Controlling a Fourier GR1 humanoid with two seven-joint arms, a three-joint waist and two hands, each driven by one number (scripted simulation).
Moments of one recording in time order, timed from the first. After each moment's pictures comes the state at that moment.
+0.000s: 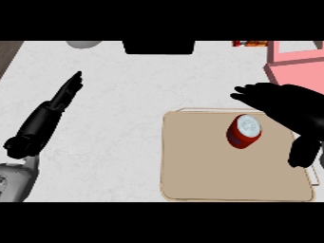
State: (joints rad) left arm -0.21 0.39 -0.13 -1.54 0.02 -0.08 -0.08; right arm -0.48 -0.64 0.29 -1.75 0.65 0.83 0.12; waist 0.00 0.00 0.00
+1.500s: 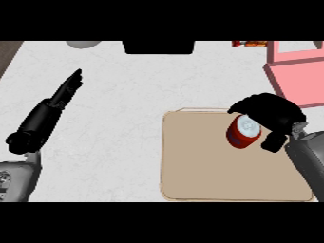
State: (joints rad) left arm -0.23 0.29 -0.02 -1.52 -0.09 -0.19 -0.08; right arm -0.44 -0.48 0.29 -1.41 1.05 0.63 -0.18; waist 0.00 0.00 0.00
